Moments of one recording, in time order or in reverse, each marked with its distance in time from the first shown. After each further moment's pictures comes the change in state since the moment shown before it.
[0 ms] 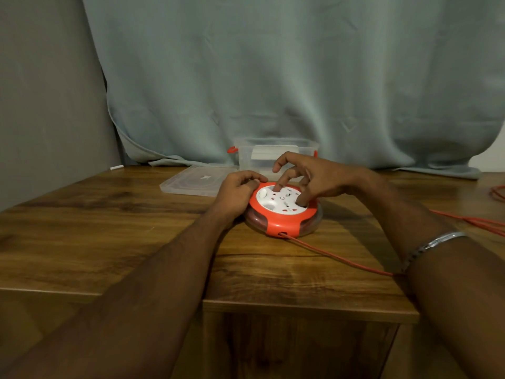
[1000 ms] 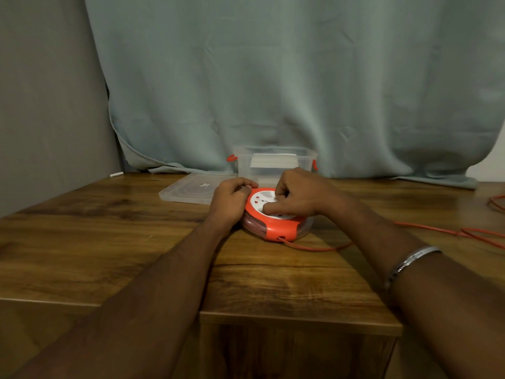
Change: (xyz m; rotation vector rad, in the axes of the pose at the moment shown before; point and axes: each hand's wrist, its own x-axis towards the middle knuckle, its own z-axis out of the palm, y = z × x) left_hand 0.006 -0.006 -0.003 0.053 0.146 0.020; right_hand 0.011 -0.022 0.033 -0.475 0.349 -0.008
